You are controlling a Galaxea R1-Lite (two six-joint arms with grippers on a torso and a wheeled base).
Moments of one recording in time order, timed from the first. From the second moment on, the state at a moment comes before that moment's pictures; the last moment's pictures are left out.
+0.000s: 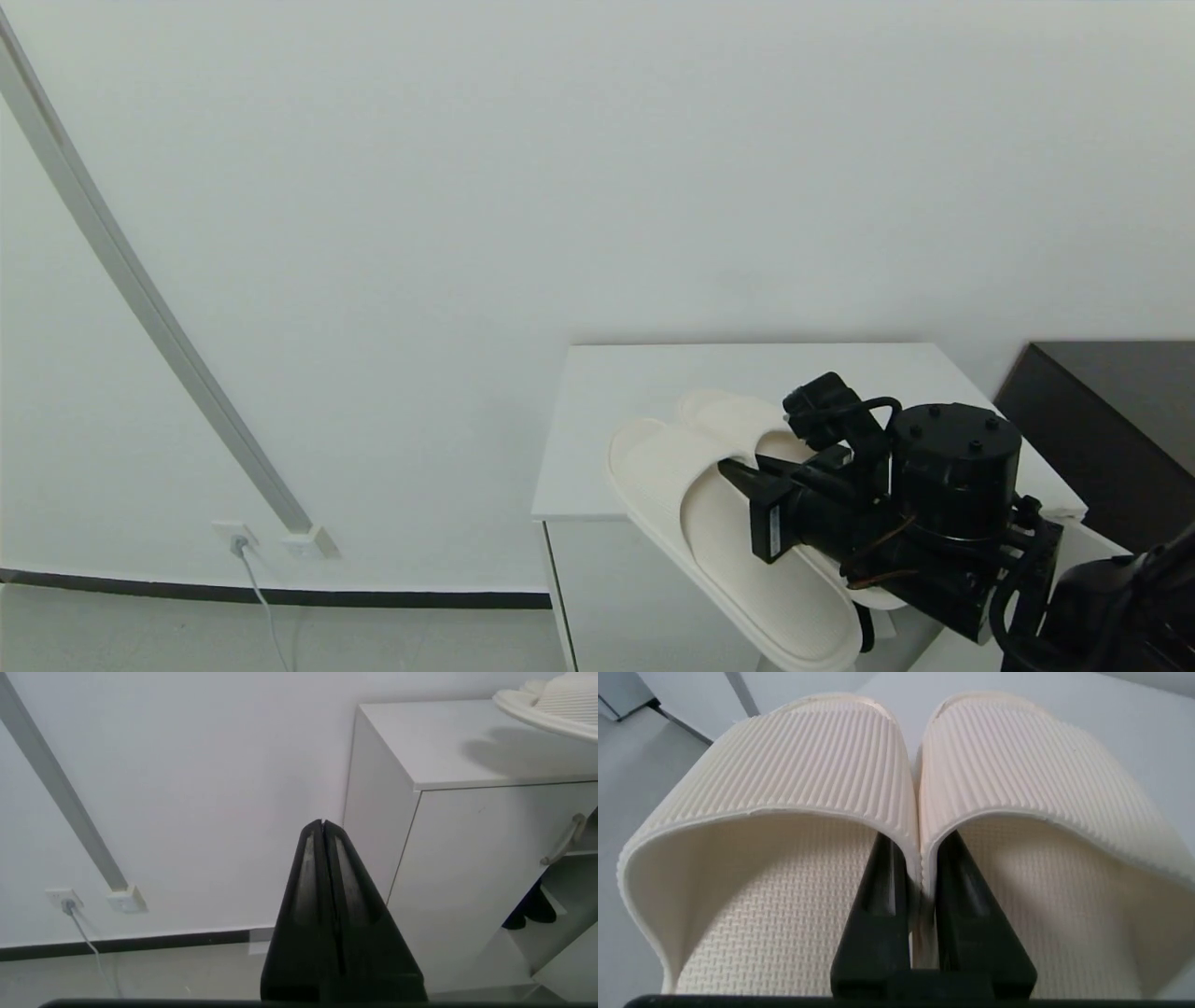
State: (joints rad) left arm 0.00 0.00 0.00 0.00 -0.05 0.01; right arm 0.75 1.82 -0.58 -1.07 -0.08 0.05
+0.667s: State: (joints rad) left arm 0.00 0.00 0.00 0.00 -0.05 0.01; right arm 0.76 1.82 -0.58 -1.07 -0.08 0.04
